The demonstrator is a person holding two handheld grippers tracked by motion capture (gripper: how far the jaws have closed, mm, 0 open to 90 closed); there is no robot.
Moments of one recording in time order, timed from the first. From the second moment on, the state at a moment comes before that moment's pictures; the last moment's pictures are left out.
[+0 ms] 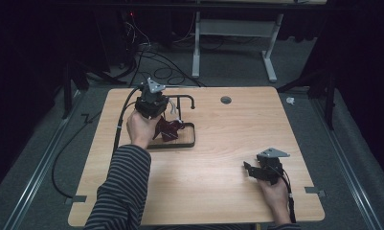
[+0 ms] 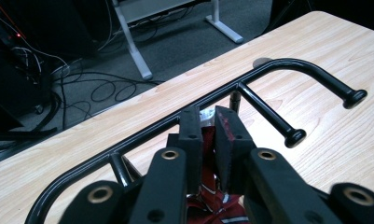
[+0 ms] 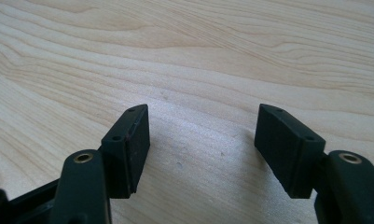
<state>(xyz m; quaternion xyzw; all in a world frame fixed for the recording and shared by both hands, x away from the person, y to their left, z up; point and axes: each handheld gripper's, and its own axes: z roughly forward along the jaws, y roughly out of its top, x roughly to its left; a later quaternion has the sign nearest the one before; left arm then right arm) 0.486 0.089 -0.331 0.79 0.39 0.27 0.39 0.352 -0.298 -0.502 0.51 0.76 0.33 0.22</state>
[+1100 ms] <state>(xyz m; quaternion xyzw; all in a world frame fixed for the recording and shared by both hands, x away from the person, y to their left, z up) 0.441 0.144 -0.321 0.76 0.41 0.27 0.43 0.352 -0.298 -0.502 0.51 0.77 0.33 0.22</state>
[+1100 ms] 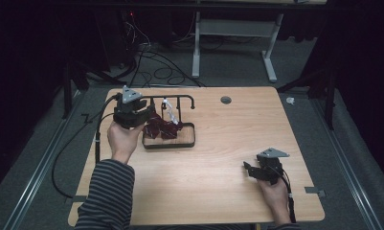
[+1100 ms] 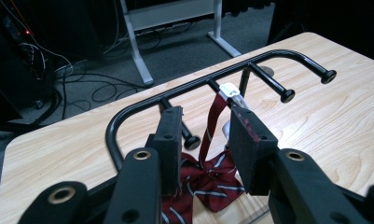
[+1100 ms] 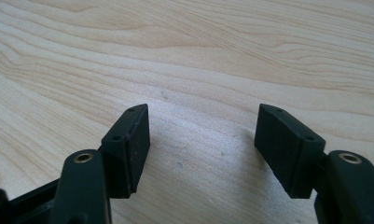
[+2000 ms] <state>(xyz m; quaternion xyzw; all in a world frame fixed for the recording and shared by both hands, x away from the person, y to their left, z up) 0.402 0.191 -0.340 0.74 0.44 0.26 0.44 0.352 -0.298 -0.502 0.51 0.76 0.33 0.22</state>
